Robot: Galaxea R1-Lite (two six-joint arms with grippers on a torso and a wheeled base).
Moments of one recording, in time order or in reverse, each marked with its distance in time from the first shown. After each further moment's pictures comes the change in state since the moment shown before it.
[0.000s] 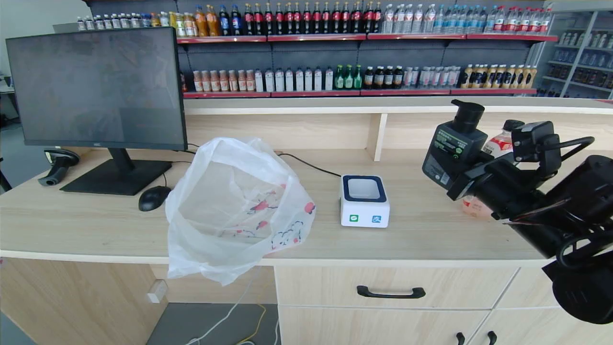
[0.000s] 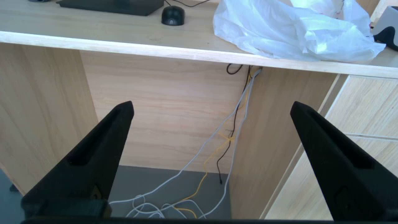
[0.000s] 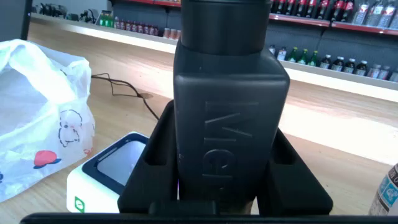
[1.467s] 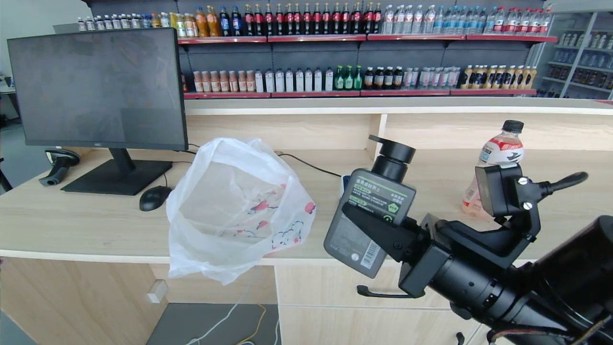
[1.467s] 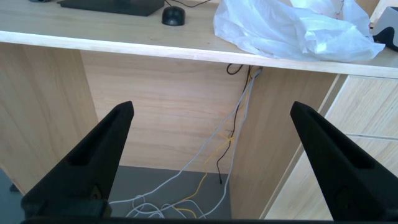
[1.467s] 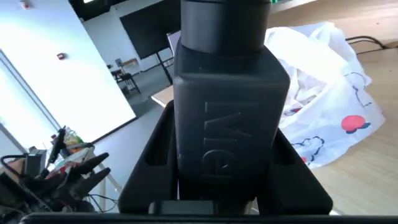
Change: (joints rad) left arm 0.000 0.000 0.000 0.000 0.000 0.000; right arm 0.605 -0.114 0.143 0.002 -0.079 0.544
